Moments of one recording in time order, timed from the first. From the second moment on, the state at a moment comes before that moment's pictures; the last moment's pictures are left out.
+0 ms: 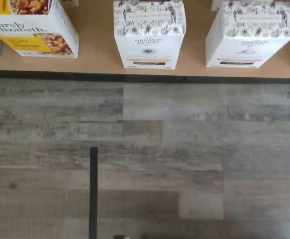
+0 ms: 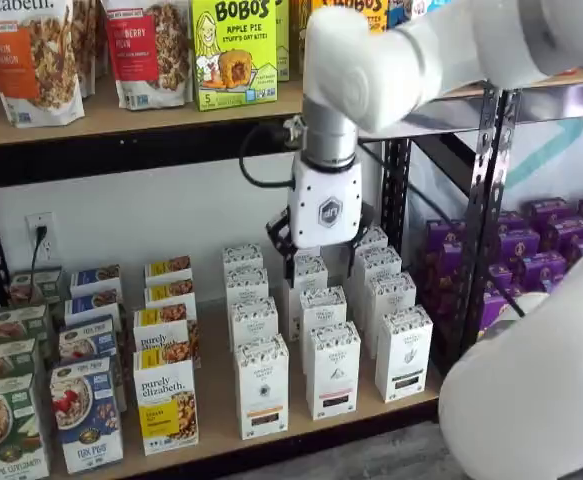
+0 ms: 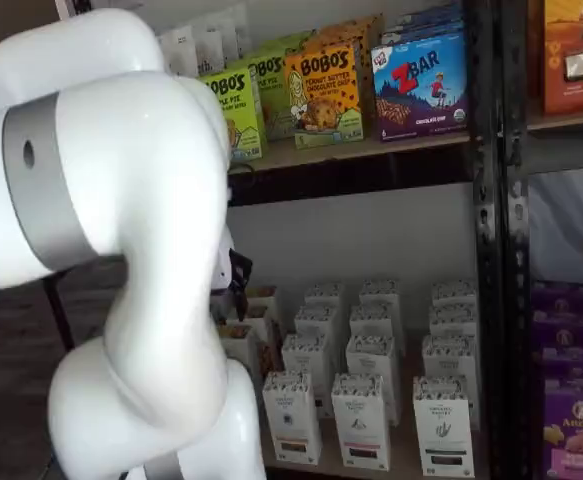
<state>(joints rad) 0.45 -0.60 -0.50 -0.05 0.98 0.49</state>
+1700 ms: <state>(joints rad) 0.36 0.23 -0.70 0.08 0.45 0.29</state>
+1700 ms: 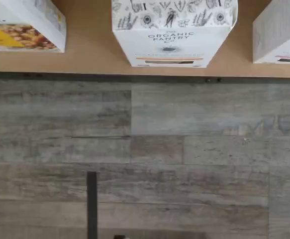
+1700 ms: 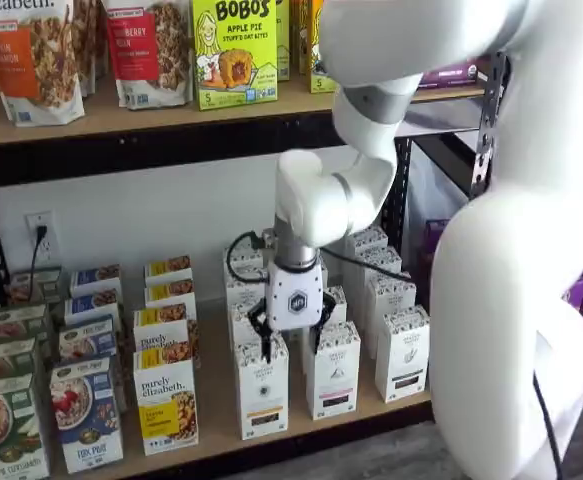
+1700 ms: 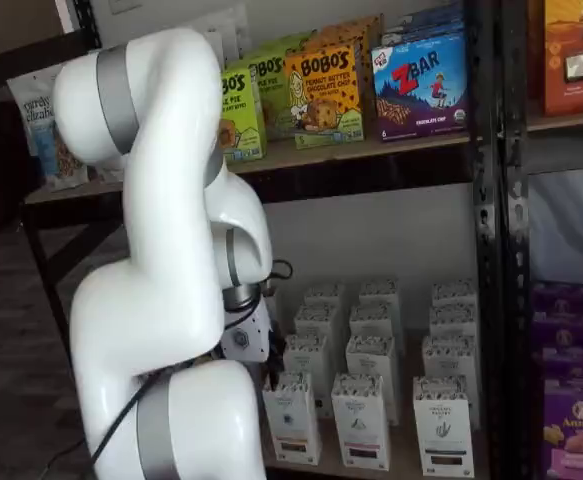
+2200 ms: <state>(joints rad) 0.35 0.40 -0.79 0.01 0.37 0.34</state>
